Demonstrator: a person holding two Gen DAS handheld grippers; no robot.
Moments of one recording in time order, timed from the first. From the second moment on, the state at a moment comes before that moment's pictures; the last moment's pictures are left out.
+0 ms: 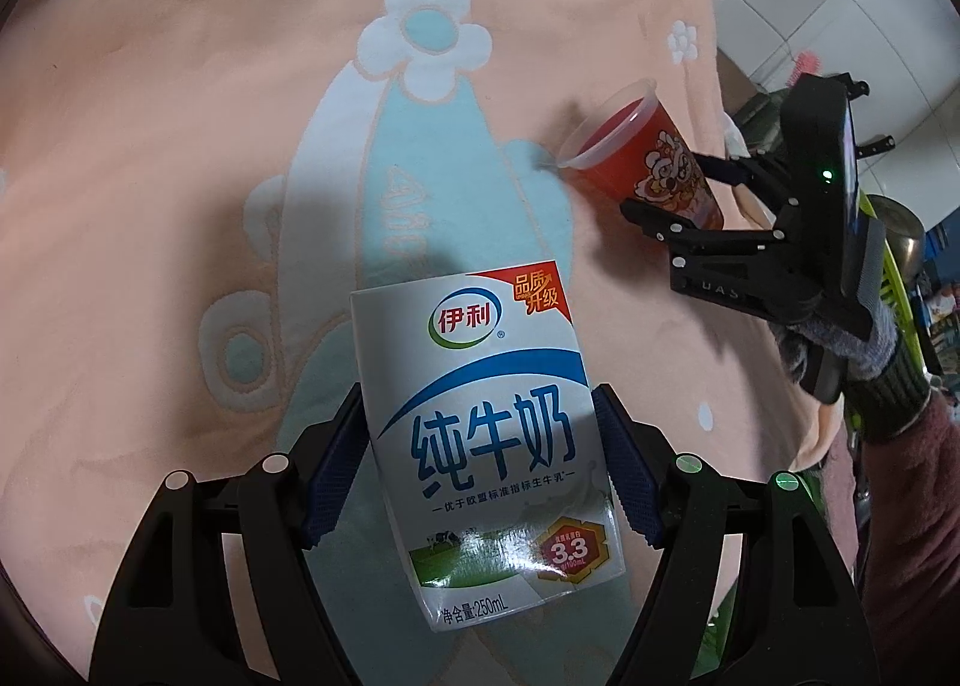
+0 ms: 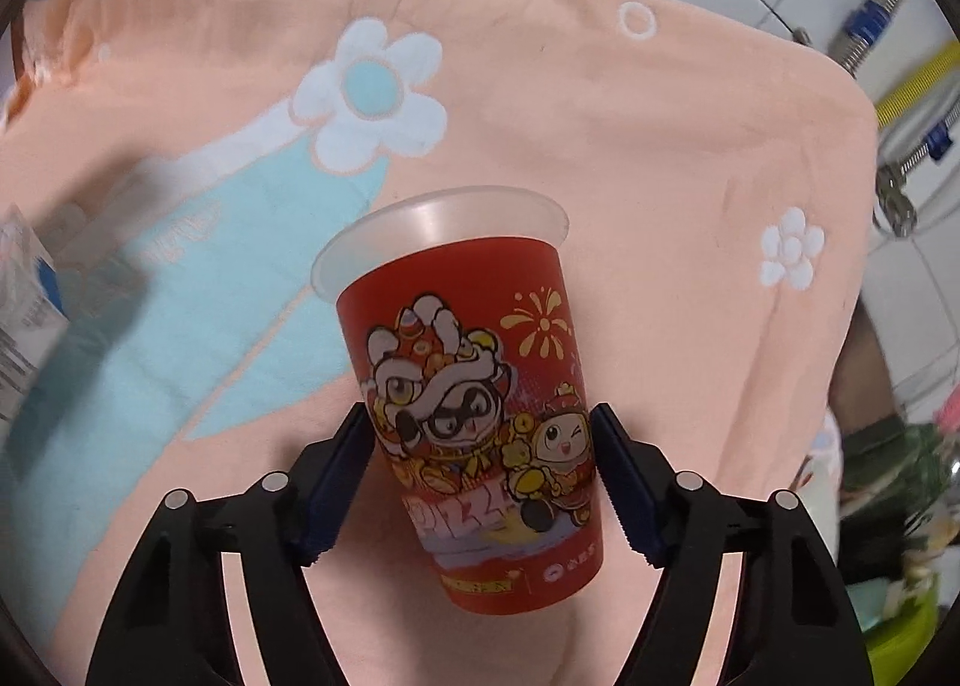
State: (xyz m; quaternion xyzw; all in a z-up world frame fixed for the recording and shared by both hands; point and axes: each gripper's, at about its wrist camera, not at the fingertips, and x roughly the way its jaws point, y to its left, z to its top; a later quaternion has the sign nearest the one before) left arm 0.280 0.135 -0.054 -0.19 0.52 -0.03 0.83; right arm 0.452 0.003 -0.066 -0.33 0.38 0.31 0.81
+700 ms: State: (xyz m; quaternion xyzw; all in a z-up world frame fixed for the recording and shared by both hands) left arm 0.228 0.092 -0.022 -0.18 0.50 -0.08 0.85; right arm 0.323 -0.092 -0.029 -0.13 0.42 0.27 0.86
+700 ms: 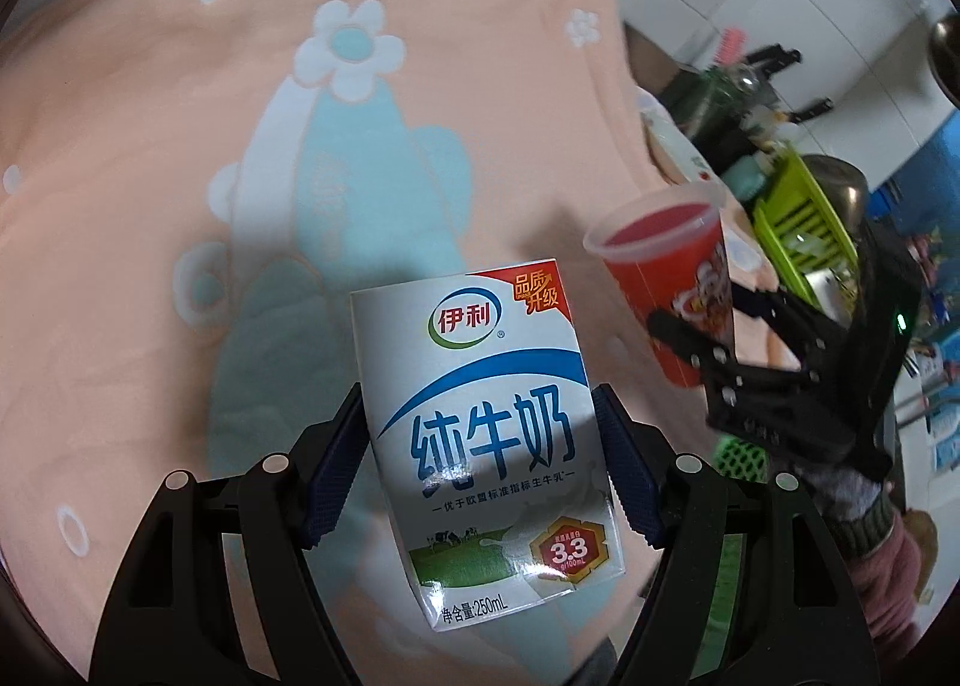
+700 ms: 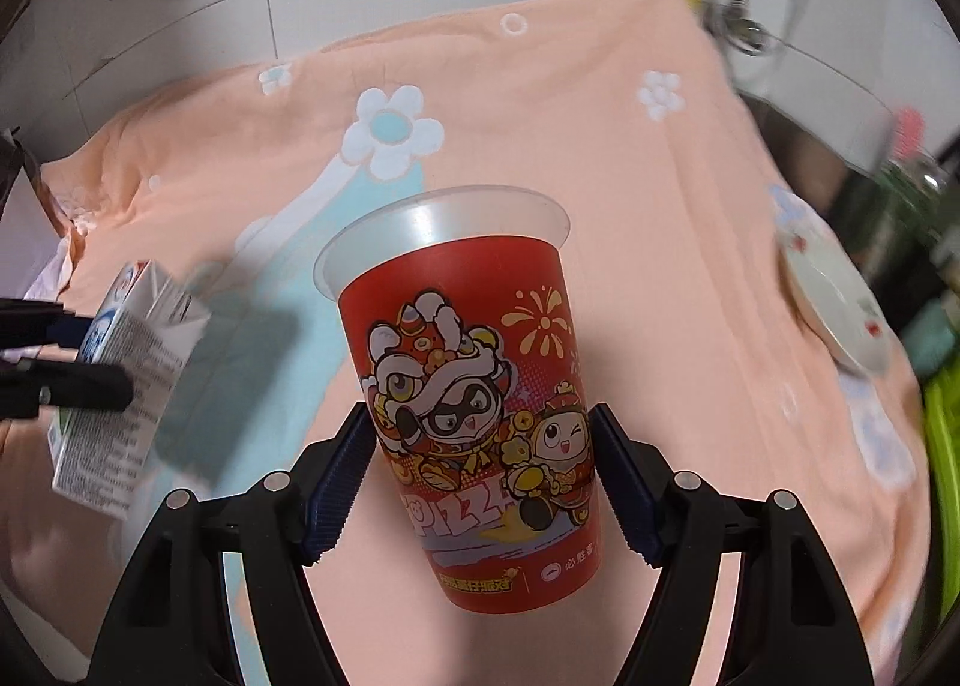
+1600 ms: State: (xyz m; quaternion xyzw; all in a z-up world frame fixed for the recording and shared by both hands) left arm 0.159 -0.092 -0.024 -0.12 0.52 -0.23 0.81; right arm 0.118 -0.313 -0.042 0.01 0.43 0.06 0.90
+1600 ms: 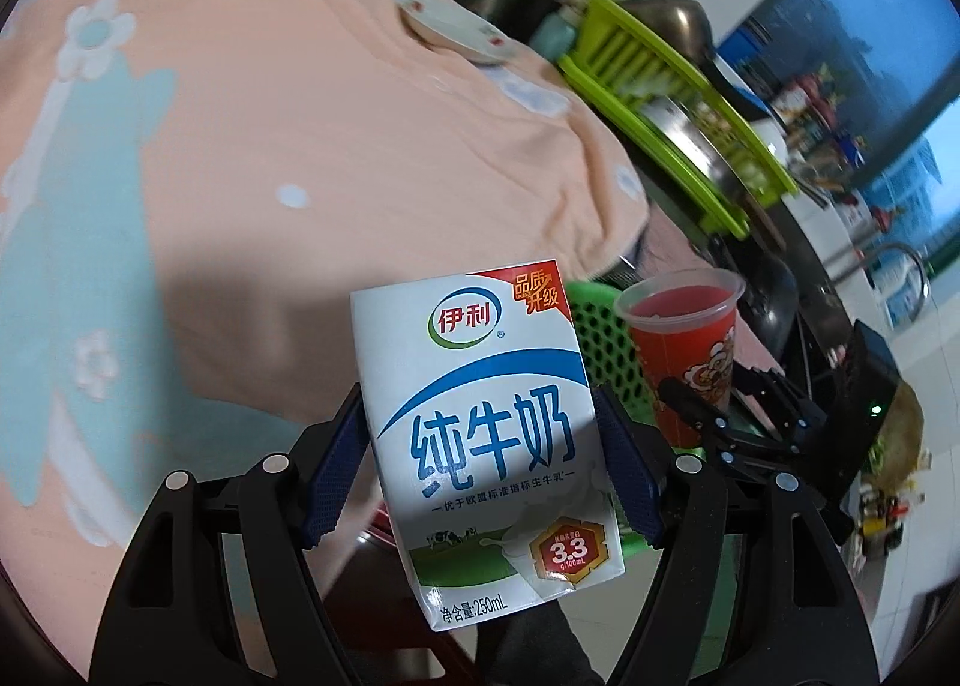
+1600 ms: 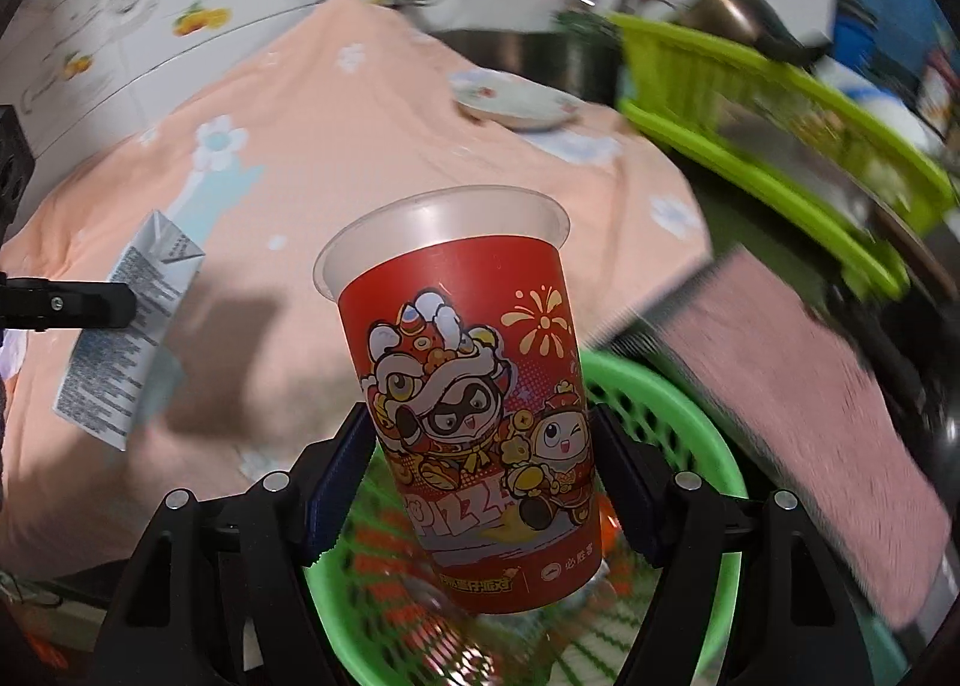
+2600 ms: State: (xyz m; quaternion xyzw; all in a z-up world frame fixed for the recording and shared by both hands) left arm 0.151 -0.222 -0.053 -0.03 0.54 -0.28 0.79; right arm 0.040 -0.389 -0.067 0.08 0.43 0.00 0.90
